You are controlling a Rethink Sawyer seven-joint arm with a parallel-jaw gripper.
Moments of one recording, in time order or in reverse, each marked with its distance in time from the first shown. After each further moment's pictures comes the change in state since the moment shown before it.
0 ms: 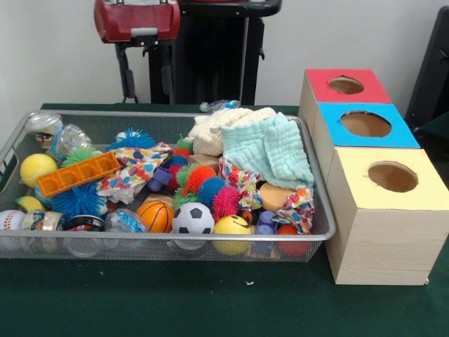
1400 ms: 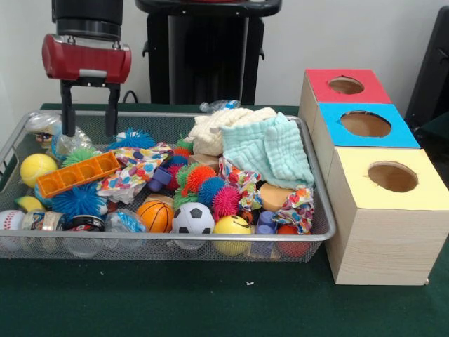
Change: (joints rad) arm 0.079 0.091 -0.118 -0.171 -0.259 0.051 0.000
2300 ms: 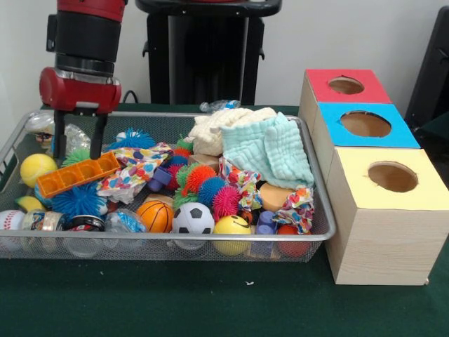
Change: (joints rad) arm 0.092 0.067 -0.136 -0.037 -0.215 -0.019 0.000
